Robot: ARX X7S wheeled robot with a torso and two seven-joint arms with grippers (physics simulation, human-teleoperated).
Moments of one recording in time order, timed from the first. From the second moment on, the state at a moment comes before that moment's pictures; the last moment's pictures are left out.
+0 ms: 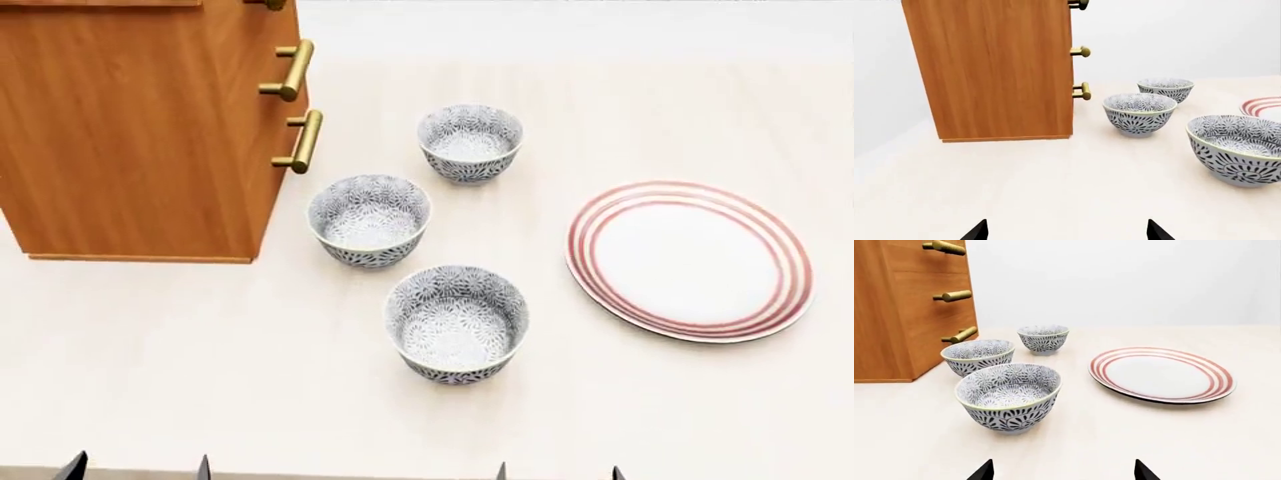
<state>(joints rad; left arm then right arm) -0.01 -0.11 0.14 0.00 -0.06 -0.01 -0.17 0.00 0.11 -0.13 0.00 0.12 -0.01 0.13</state>
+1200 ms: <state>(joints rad) -0.12 -0.26 0.19 0.69 -0.22 -0.70 -0.25 0.09 0.20 -0.17 -0.62 0.21 0.63 0.25</state>
